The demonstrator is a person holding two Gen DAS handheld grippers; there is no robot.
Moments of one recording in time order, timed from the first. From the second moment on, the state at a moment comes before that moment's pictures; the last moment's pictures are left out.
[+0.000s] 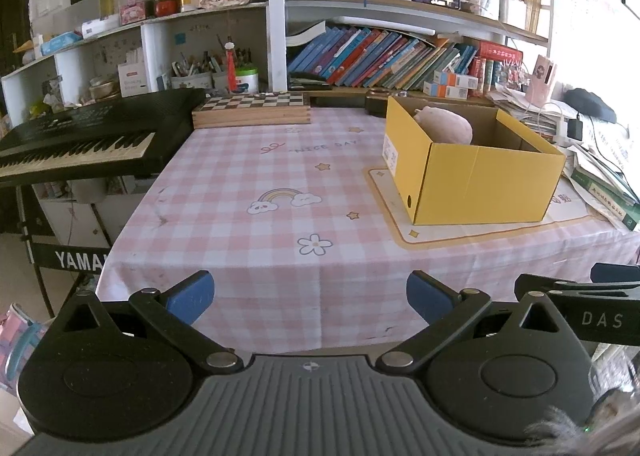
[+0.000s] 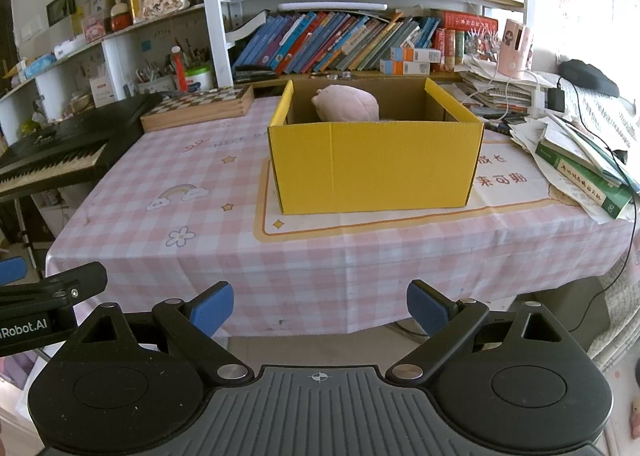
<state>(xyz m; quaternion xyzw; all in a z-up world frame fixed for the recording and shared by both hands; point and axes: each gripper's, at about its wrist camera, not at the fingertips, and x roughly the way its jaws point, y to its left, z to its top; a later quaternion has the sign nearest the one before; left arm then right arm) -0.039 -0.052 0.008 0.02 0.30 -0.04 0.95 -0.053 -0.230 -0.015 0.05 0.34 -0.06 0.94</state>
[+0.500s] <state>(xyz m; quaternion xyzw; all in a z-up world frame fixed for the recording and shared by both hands) -0.037 -0.053 0.009 0.01 0.29 -0.05 0.95 -0.051 -0.230 -0.016 0.05 0.34 -0.06 0.94</state>
